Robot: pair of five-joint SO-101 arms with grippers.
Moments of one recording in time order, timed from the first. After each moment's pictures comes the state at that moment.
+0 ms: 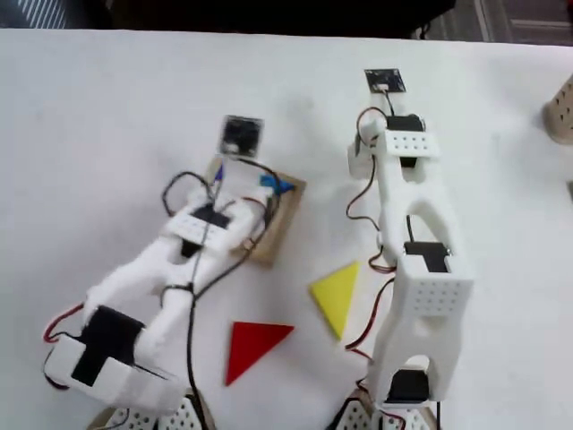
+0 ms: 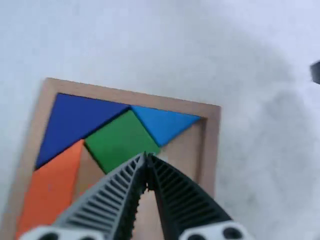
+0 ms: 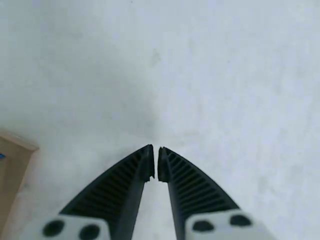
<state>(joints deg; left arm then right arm) 17.1 0.0 44.0 15.4 16.0 -2.4 32.5 -15.6 63.6 8.0</state>
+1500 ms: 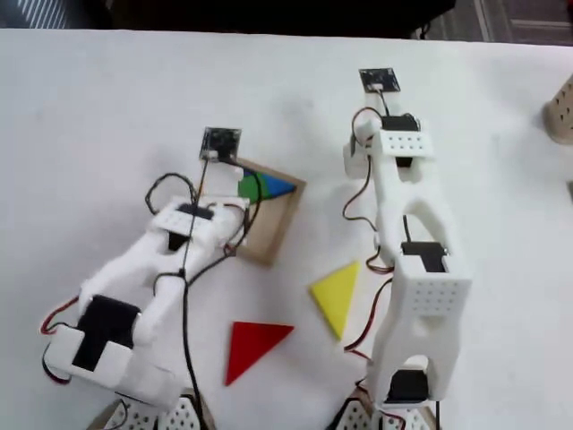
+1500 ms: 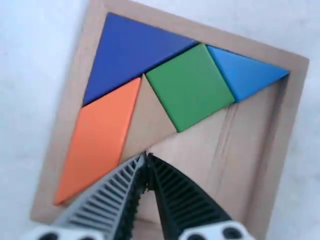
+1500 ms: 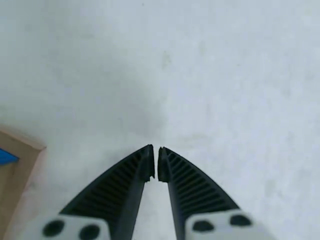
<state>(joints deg) 10.9 3.6 43.5 25.5 16.0 -3.3 32.5 -15.6 63.3 8.0</state>
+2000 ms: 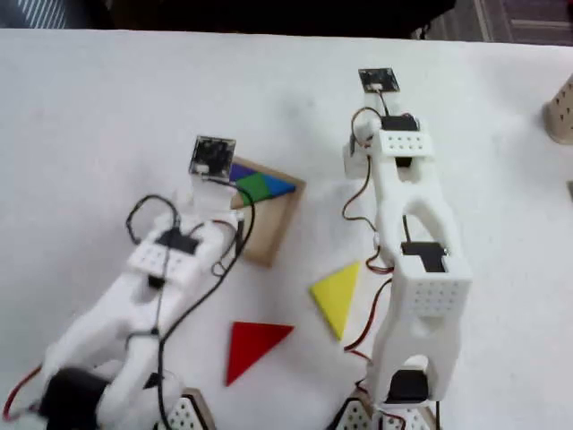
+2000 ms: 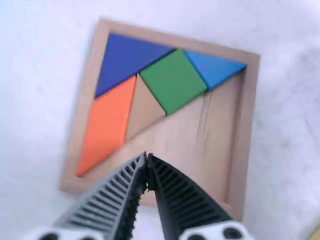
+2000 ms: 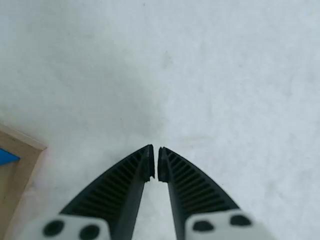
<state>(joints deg) 12.1 -20.5 58.8 25.5 12.2 -3.5 32.5 -15.6 63.3 8.0</state>
